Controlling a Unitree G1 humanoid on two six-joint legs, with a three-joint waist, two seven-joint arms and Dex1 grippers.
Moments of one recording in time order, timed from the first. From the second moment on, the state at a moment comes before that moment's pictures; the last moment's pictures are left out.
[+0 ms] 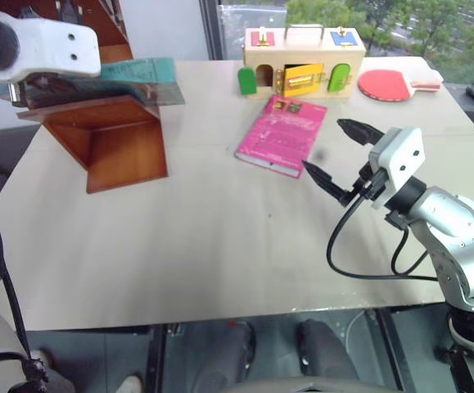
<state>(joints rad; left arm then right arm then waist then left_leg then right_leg) -1.33 1.18 -0.36 0.50 0.54 0.06 -1.40 -0.36 -0.52 0.02 -0.57 0.32 0.41 0.52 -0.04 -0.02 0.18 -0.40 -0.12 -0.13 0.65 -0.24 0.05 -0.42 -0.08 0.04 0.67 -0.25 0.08</state>
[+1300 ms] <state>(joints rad) -1.06 0.12 0.05 0.74 0.20 -0.22 0.39 -0.31 -0.66 -0.23 -0.81 0.61 0.72 0.43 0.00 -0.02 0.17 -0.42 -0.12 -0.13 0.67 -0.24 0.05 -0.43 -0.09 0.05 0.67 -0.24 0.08</state>
